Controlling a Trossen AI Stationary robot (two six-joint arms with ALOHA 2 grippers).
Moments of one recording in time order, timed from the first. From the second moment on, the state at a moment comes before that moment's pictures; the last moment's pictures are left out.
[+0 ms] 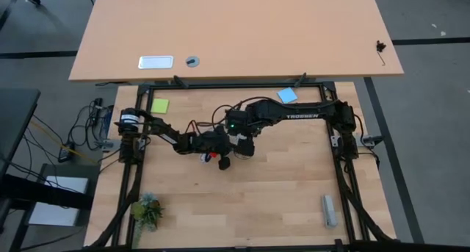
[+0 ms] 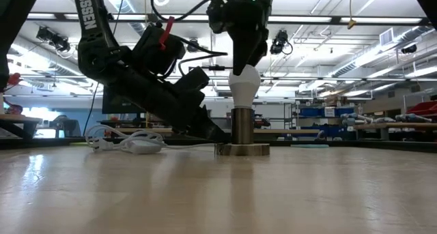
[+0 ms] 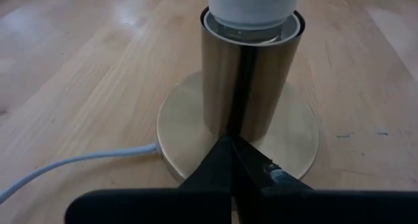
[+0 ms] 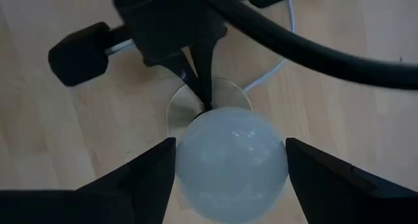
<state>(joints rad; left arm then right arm) 0.06 1.92 0.66 0.80 -0.10 -0.08 -0.06 1.98 1.85 -1.18 0.06 0.18</state>
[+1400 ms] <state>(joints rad) 0.06 1.93 0.66 0.79 -0.08 -0.08 -0.08 1.98 1.86 -1.20 -0.01 -0.51</state>
